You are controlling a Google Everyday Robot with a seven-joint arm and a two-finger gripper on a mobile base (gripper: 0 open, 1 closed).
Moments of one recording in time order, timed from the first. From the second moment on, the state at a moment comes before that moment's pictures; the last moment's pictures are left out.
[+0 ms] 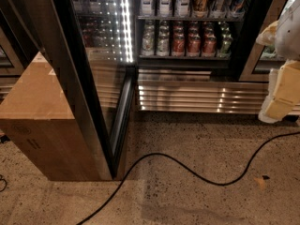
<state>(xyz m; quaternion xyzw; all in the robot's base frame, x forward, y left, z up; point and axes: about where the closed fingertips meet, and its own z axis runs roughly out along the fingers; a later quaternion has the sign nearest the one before) 0.439 -0.216 0.977 -0.60 0.78 -0.04 0.16</state>
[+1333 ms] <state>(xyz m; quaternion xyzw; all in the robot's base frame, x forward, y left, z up) 0.439 -0.216 0.977 -0.60 0.78 -0.04 0.16</state>
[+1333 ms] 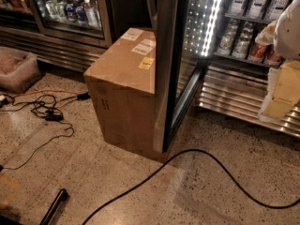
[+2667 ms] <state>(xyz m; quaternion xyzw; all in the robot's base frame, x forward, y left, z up) 0.450 -0.224 0.949 -0.59 0.80 -0.02 0.12</state>
